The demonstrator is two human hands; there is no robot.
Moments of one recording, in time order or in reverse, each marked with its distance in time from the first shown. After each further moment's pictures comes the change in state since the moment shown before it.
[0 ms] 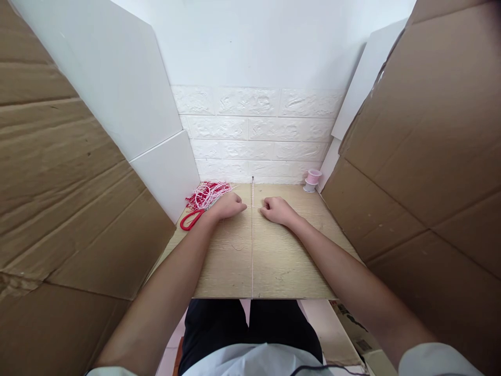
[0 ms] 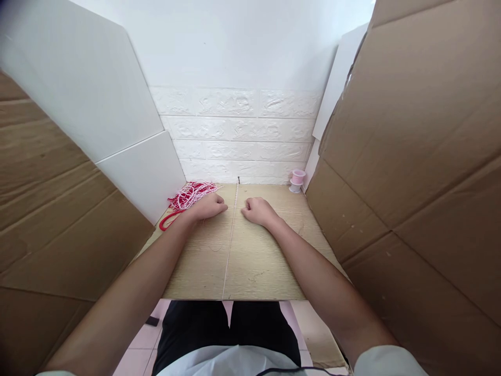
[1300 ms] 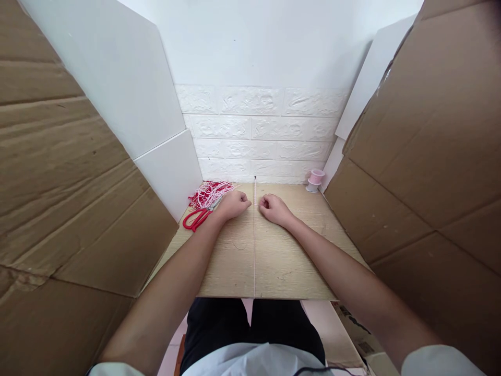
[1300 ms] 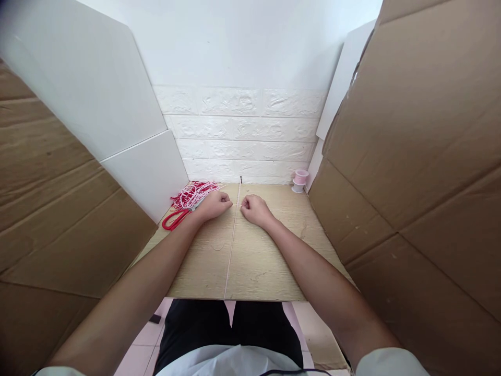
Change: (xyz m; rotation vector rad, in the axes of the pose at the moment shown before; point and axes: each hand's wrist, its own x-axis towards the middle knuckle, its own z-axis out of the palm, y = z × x) left_hand 0.007 0.002 0.016 -0.015 0.207 0.085; right_hand 0.009 -0.002 0.021 0.207 0.178 -0.105
